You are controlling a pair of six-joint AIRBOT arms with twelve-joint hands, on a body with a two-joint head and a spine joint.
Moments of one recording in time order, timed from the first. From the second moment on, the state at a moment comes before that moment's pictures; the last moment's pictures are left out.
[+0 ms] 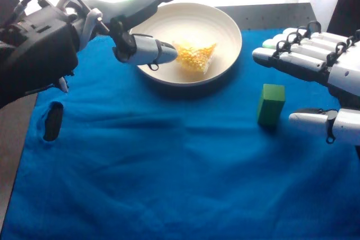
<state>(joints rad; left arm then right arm) 0.49 -1.21 1.30 -0.26 -0.39 1.32 -0.89 -0.85 0.99 -0.12 0.73 -0.74</state>
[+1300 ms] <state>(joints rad) 0.49 -1.41 1.58 -0.47 -0.18 1.32 -0.90 -0.86 1.00 -0.12 0.73 -0.74</state>
